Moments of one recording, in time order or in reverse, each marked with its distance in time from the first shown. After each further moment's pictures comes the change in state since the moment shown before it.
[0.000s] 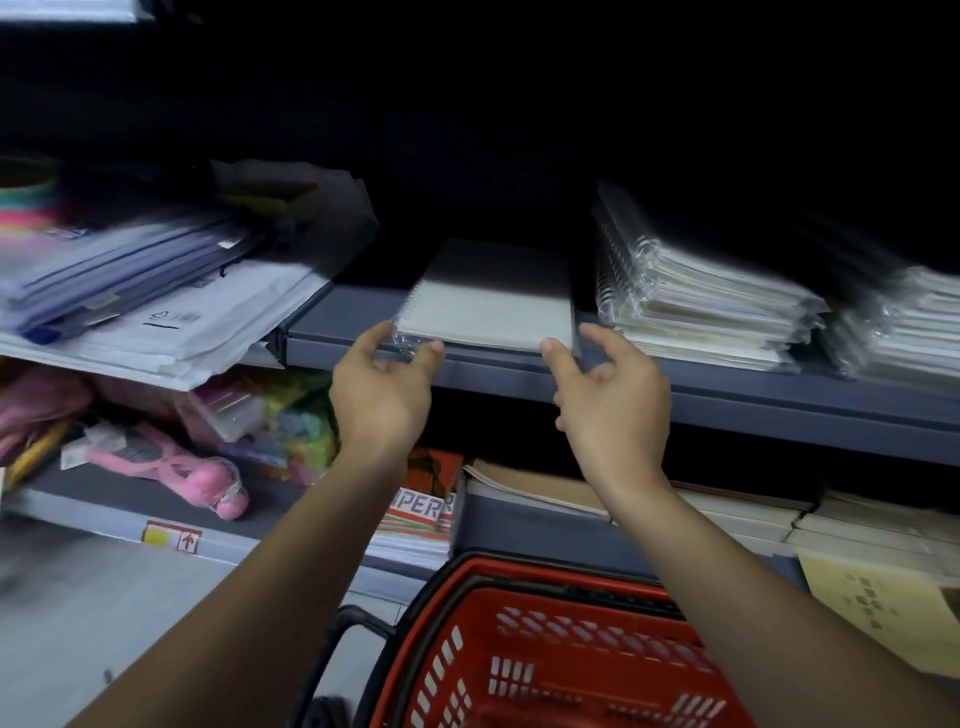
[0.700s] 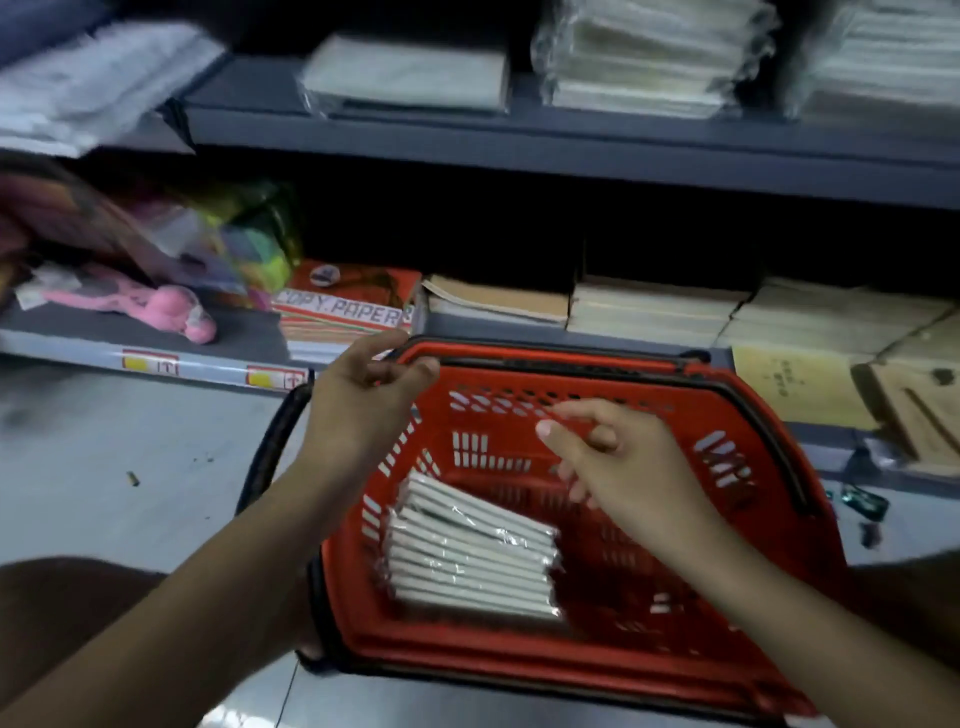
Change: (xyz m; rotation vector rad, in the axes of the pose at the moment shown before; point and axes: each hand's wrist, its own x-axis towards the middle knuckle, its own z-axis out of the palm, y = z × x) left_hand -0.163 -0.094 -0.046 0.174 -0.293 -0.225; right_hand -0.168 0.104 -0.140 -0.084 -0.564 0.341
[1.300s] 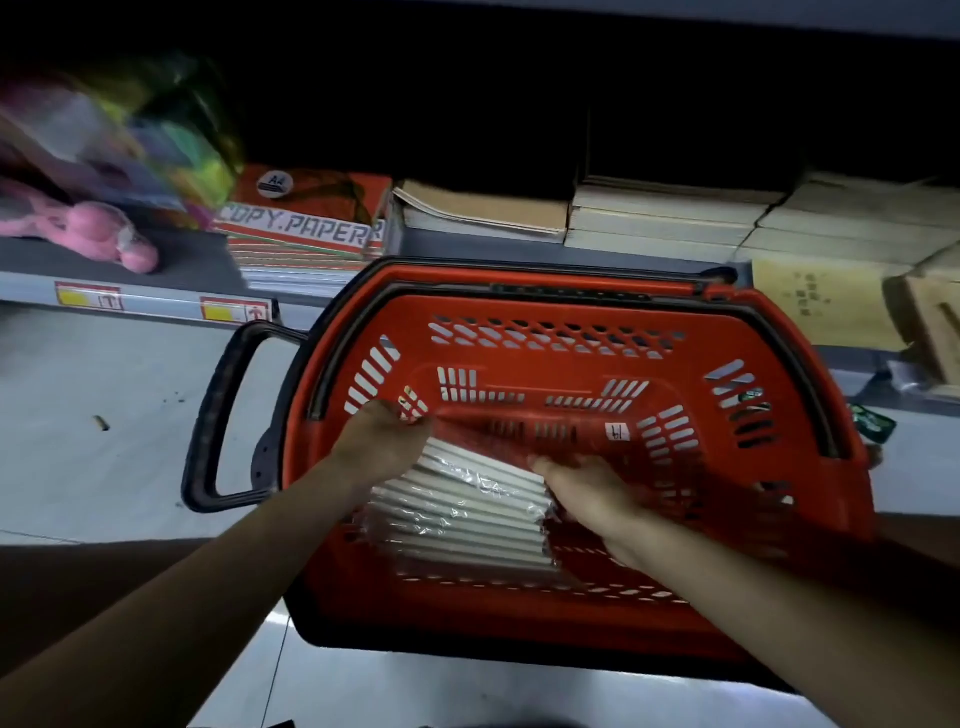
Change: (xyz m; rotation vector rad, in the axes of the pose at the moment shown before) left_hand 0.021 -0.110 0.028 0.620 -0.285 -0.355; right_hand 0.010 0.104 0.055 -0.119 -0.206 0.652
